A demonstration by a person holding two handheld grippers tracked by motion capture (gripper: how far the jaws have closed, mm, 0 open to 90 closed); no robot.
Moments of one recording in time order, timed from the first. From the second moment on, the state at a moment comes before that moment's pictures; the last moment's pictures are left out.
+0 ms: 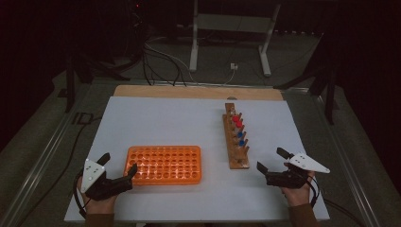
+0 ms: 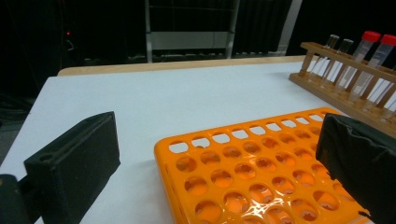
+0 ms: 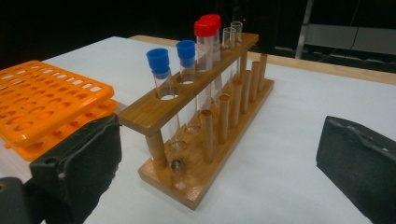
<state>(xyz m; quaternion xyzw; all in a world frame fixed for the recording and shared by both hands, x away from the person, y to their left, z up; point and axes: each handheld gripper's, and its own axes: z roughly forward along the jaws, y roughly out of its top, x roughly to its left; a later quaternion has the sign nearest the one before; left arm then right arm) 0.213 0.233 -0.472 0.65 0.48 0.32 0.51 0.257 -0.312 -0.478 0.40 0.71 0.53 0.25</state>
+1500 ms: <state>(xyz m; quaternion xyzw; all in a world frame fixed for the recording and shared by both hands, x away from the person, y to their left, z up) 0.216 0.225 -0.475 0.65 0.48 0.33 0.48 0.294 -0.254 -0.450 0.36 0.76 0.49 0.21</state>
